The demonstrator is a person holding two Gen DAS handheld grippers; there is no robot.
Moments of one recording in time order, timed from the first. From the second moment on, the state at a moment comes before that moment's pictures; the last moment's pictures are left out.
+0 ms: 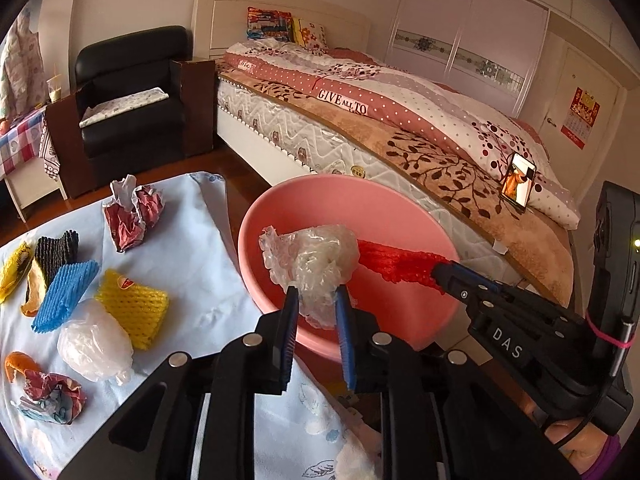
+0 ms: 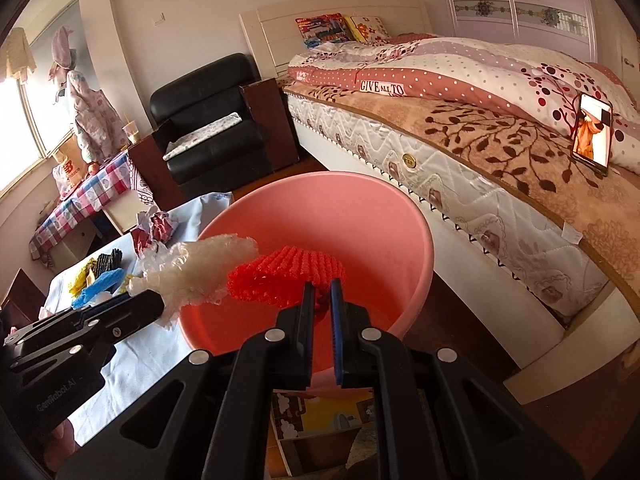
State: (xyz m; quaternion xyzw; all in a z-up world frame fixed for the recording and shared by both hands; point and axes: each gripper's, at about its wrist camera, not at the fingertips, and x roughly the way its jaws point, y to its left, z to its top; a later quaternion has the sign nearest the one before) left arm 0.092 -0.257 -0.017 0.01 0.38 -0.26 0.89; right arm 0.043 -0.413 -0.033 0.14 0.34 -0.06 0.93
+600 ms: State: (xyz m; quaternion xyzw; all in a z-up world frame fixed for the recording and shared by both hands) left arm 0.087 -0.234 -0.006 -0.02 0.36 -0.26 0.89; right arm 0.042 -0.416 -0.034 0.17 0.35 -0.06 0.92
